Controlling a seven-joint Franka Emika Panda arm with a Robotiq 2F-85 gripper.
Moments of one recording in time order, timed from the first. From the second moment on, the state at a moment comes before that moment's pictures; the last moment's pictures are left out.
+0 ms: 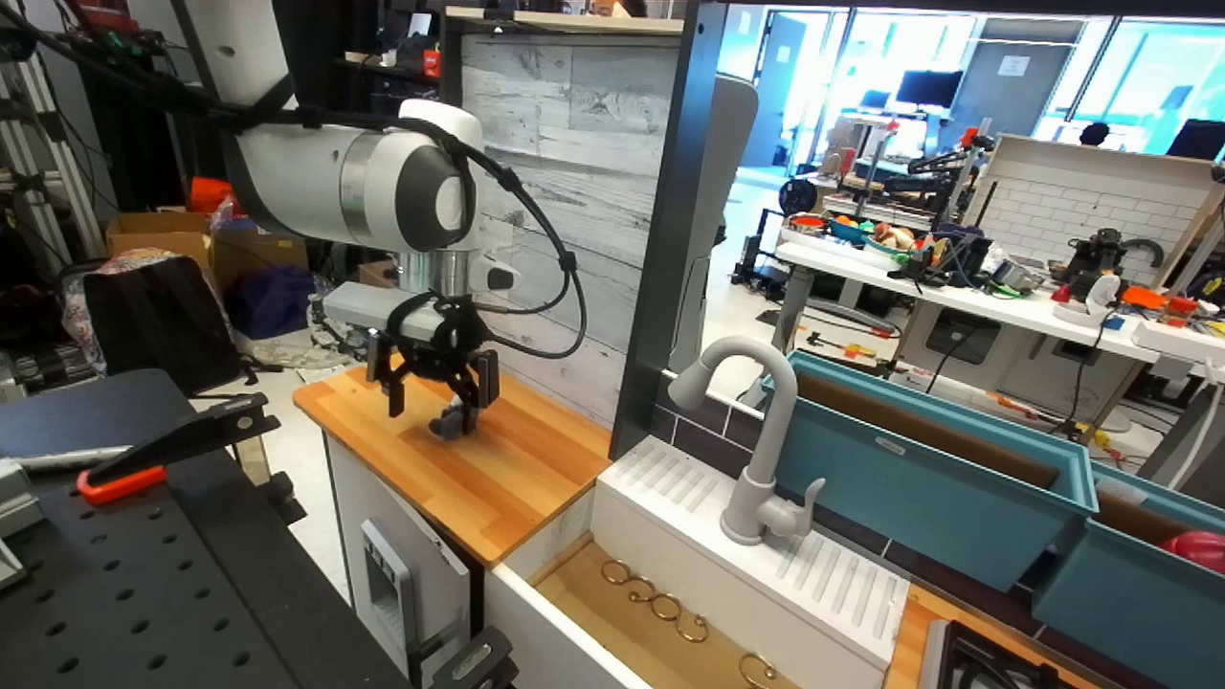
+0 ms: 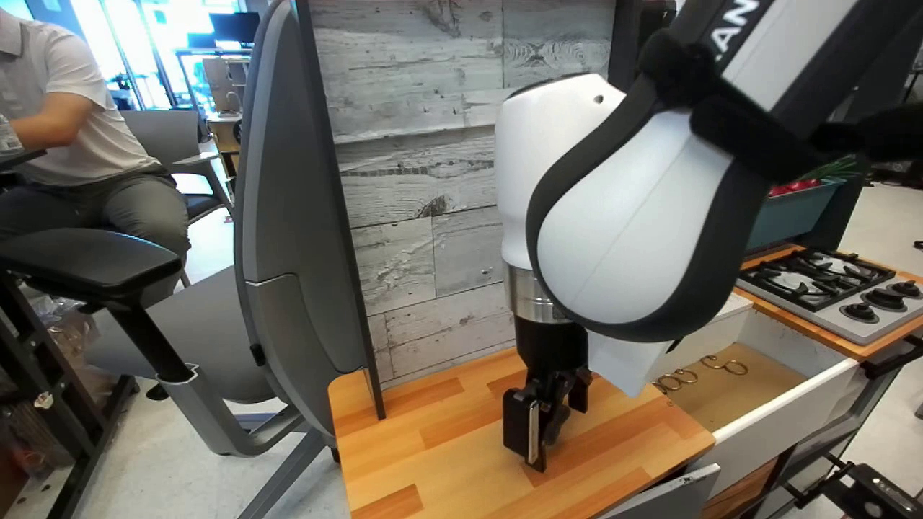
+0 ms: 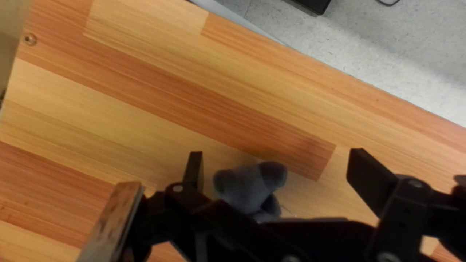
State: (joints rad) arm 0.28 0.96 0.10 -1.80 -0.24 2.63 0.04
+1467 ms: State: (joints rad) arm 0.29 1.01 0.08 -1.68 -0.19 2.63 0.04
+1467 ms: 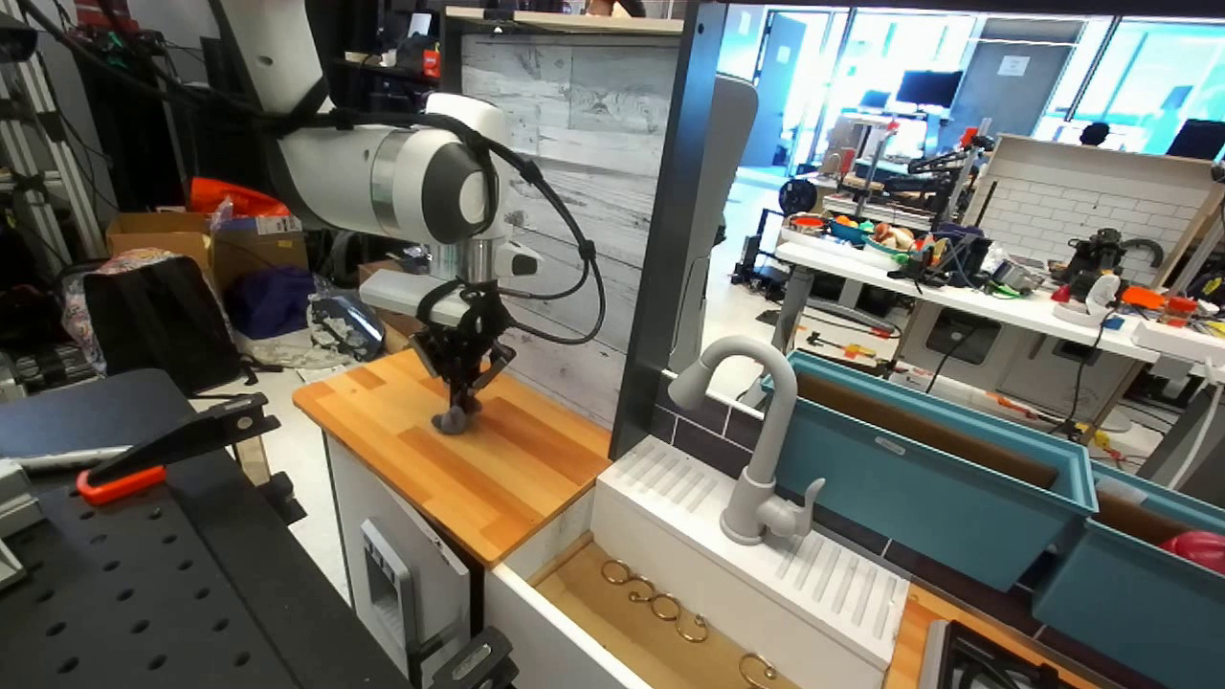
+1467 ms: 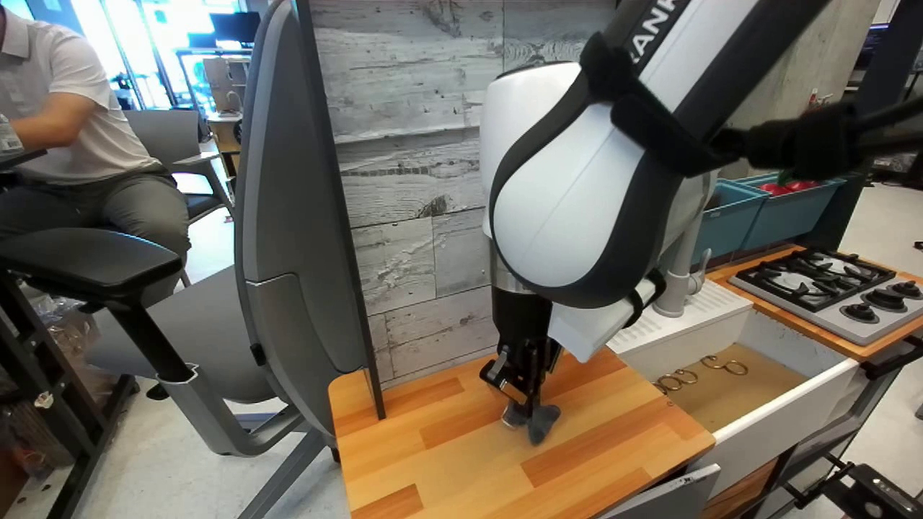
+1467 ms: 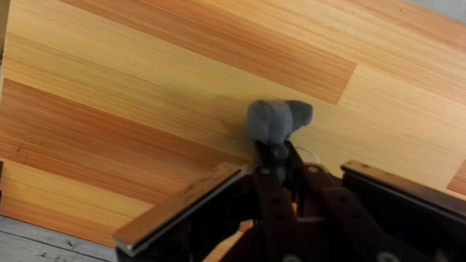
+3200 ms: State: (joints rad) arm 0.18 0.84 -0.04 -1.87 0.00 2.64 0.32
